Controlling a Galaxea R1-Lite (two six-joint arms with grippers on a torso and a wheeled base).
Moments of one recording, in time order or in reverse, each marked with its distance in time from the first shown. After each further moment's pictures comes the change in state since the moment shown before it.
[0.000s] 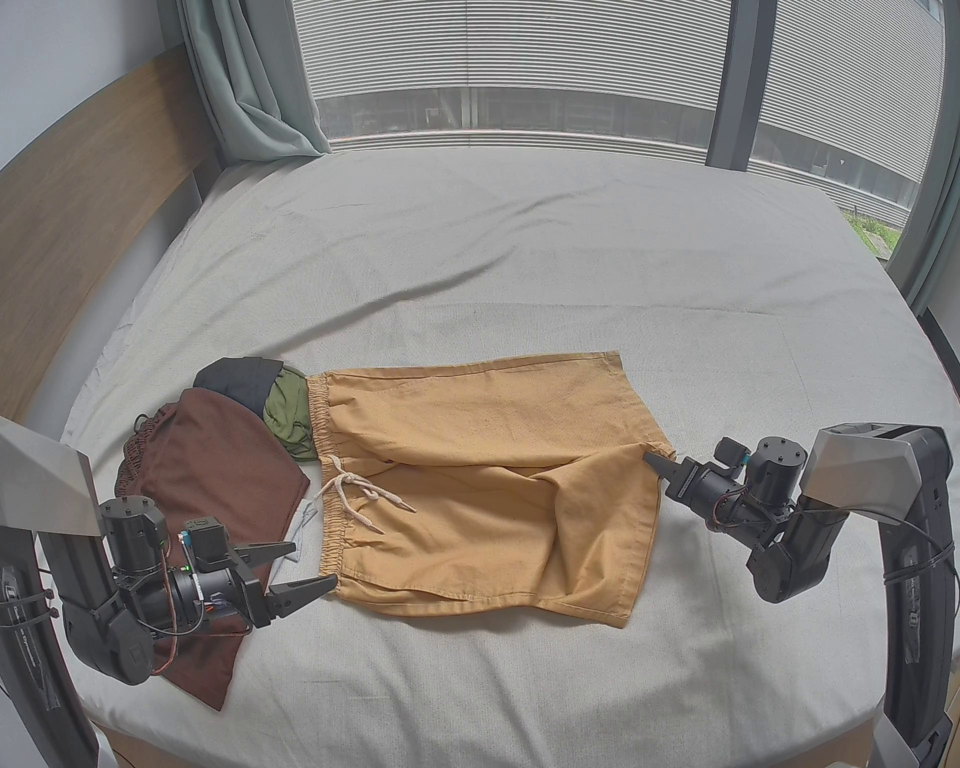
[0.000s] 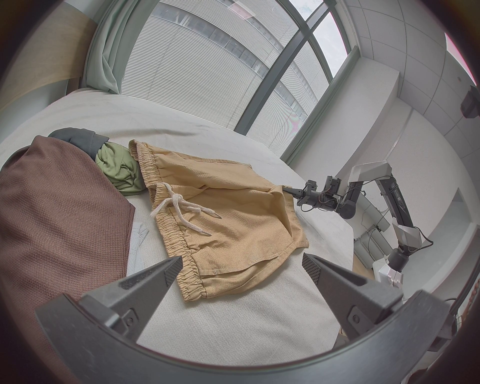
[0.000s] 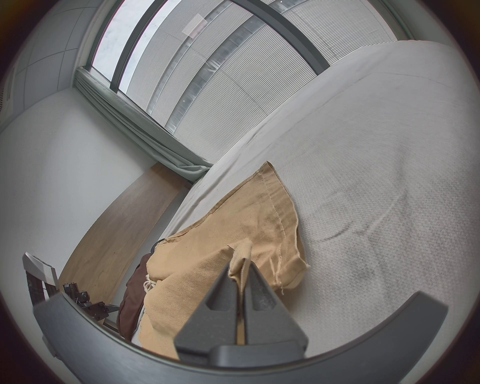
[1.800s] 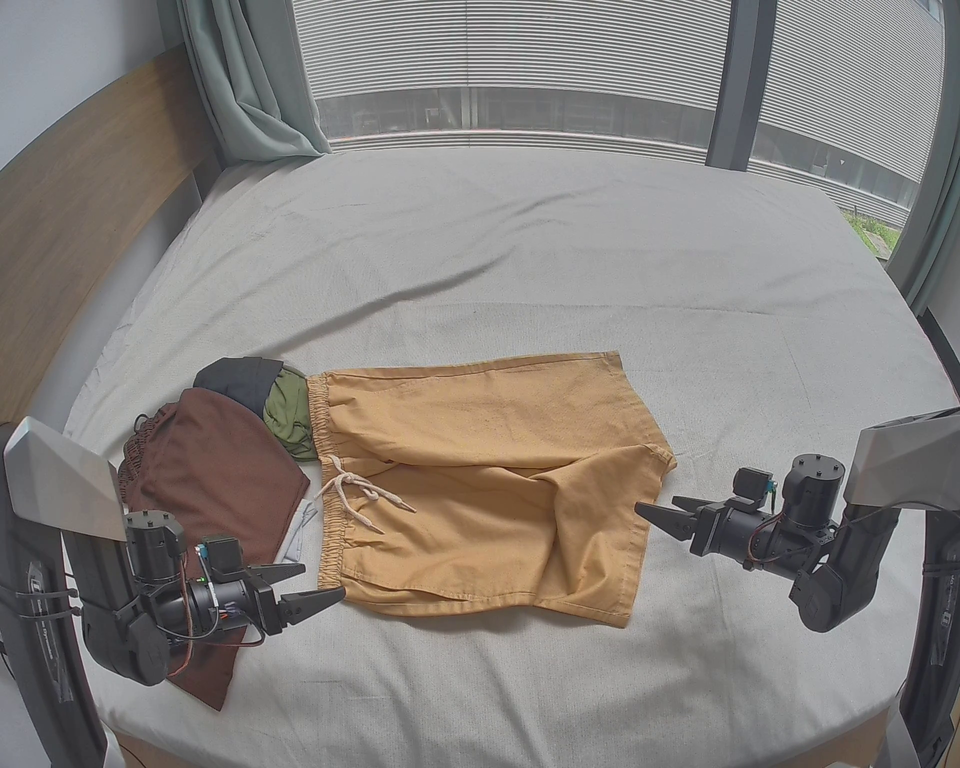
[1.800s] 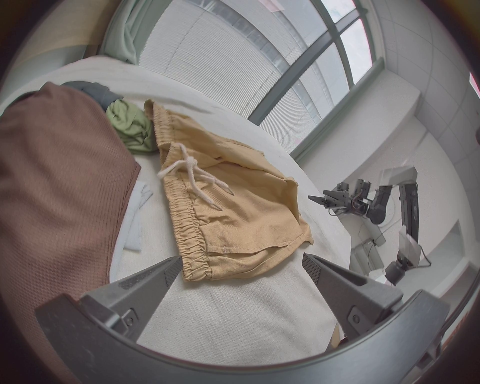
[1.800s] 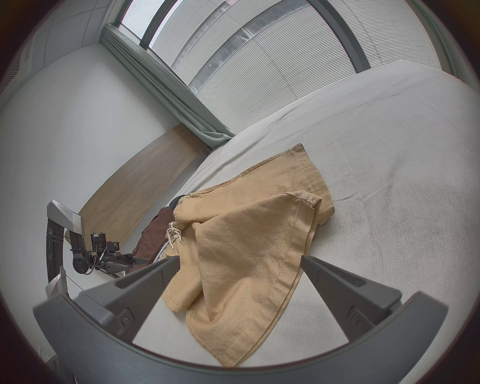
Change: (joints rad) left arm 0.001 0.115 -0.034 -0.001 0.003 -0.051; right arm 0.011 -0.209 0.364 0.003 0.140 -0.270
